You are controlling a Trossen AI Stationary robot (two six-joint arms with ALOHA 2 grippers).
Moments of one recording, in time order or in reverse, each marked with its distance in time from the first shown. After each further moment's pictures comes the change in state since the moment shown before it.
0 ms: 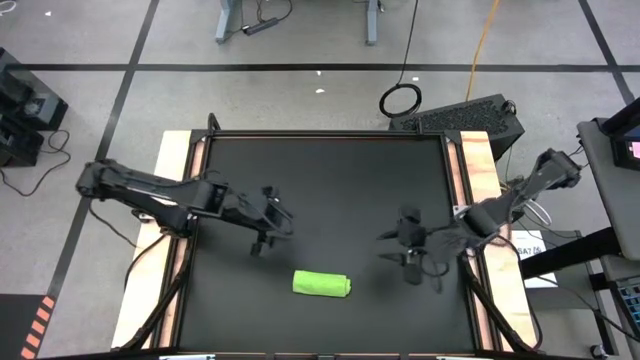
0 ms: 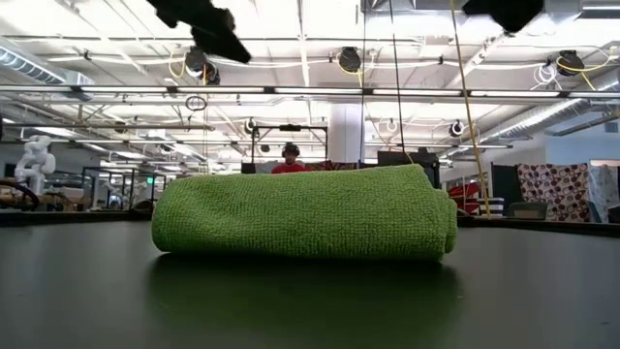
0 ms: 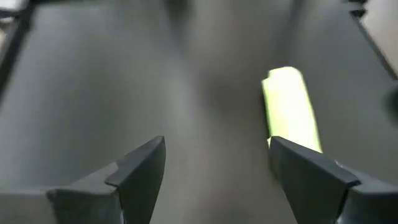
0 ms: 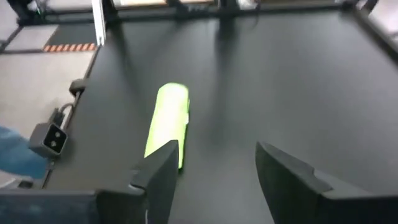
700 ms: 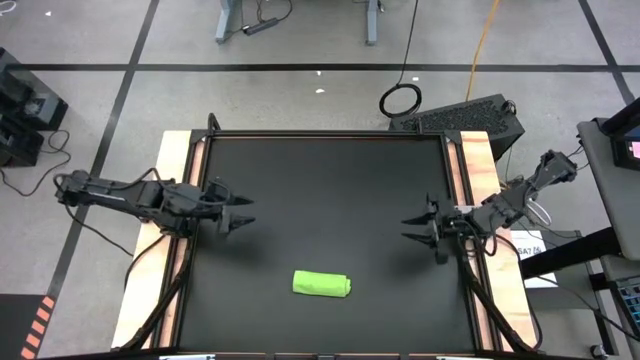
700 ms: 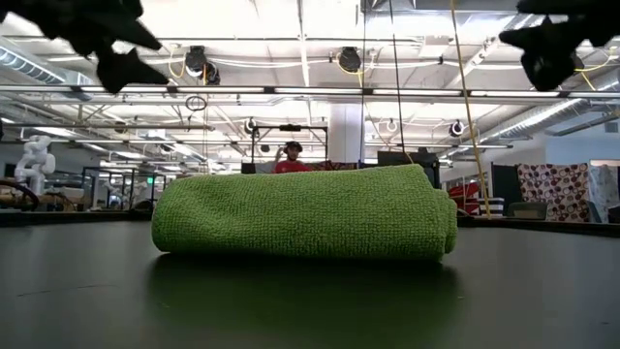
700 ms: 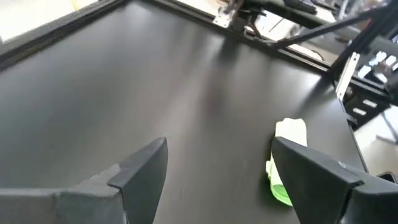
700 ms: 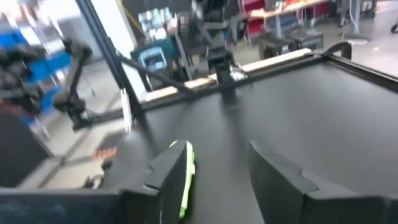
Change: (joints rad) left arm -0.003 -0.700 -0.480 0.077 -0.169 -0.475; right arm 0.027 -0.636 -0.557 0.413 0.097 -0.004
